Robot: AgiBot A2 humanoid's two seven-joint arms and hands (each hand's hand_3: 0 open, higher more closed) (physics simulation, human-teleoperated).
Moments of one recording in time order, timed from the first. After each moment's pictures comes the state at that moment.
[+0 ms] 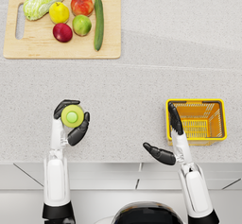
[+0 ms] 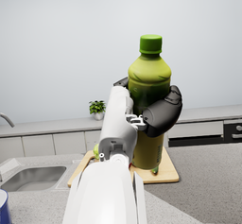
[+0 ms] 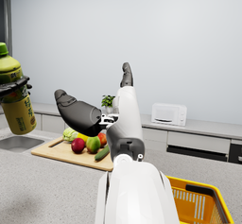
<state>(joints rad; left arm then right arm) 0.35 1.36 -0.02 -1.84 1.47 -0.06 0.00 0.23 -1.45 0.27 1.95 1.42 0.00 0.00</state>
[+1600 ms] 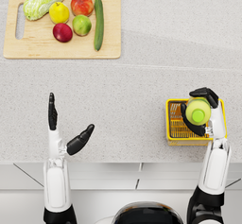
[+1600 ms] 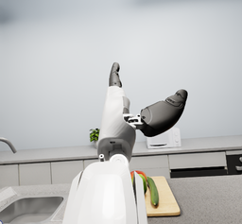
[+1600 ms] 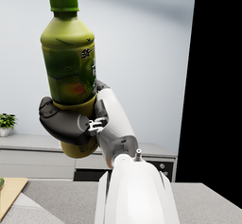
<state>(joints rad) 0.33 1.37 -0.10 -1.97 1.47 0.00 0.00 0.52 -1.49 -0.15 1.74 1.71 0.31 -0.10</state>
